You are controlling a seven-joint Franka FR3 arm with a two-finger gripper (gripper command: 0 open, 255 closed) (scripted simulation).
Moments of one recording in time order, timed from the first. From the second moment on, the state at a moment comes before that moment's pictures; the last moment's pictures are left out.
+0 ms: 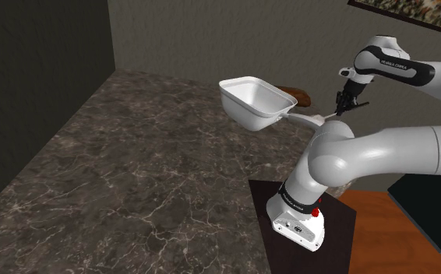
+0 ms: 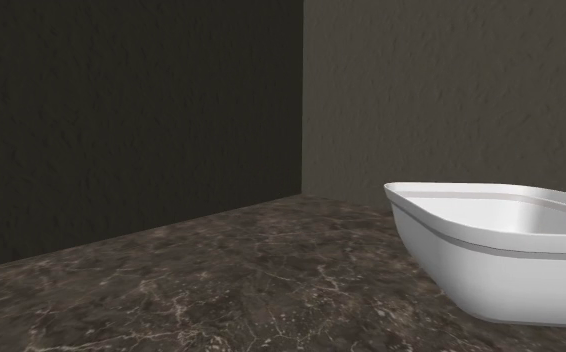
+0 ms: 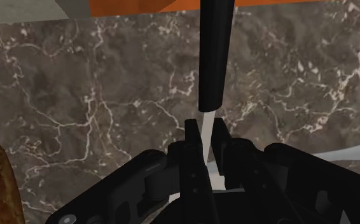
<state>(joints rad) 0.12 -1.00 -1.28 -2.16 -1.01 1.66 -1.52</state>
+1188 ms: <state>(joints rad) 0.14 -1.03 -1.43 -2.24 -1.13 1.79 -1.47</state>
